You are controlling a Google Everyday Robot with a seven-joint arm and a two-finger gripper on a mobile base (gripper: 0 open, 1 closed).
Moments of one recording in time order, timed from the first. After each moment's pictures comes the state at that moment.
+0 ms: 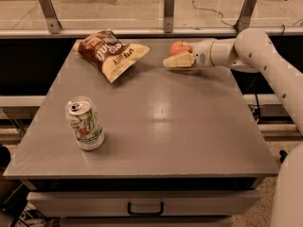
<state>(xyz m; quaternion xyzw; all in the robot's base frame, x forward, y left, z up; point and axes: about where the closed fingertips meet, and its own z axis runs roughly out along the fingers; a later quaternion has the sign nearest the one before) 0.801 -0.123 0.846 -0.34 0.75 0.23 0.52</state>
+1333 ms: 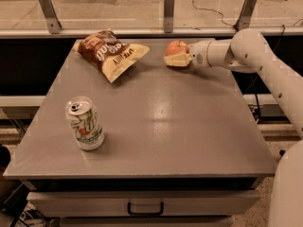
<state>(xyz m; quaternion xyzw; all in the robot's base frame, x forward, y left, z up) 0.802 -0.110 0.841 -0.35 0.75 0.24 0.52</state>
